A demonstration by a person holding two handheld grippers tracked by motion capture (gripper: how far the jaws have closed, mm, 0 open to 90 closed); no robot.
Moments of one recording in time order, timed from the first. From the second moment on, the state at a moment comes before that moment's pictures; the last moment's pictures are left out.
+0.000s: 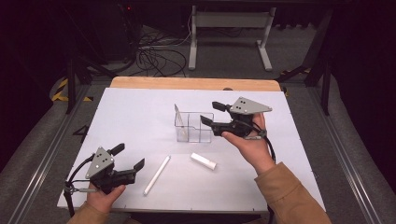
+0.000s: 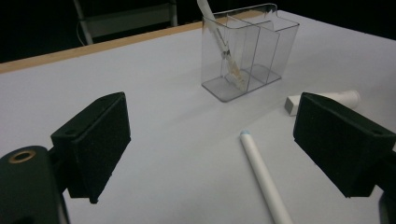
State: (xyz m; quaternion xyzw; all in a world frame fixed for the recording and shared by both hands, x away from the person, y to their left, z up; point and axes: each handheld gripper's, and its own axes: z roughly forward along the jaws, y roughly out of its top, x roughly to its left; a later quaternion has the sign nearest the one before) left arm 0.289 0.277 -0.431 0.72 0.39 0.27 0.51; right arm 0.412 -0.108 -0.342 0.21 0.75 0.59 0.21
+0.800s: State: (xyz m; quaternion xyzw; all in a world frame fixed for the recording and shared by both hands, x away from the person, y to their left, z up) left arm 0.286 0.275 -0.424 0.72 0.38 0.28 0.50; right arm 0.390 -0.150 -0.350 0.22 0.75 0.58 0.23
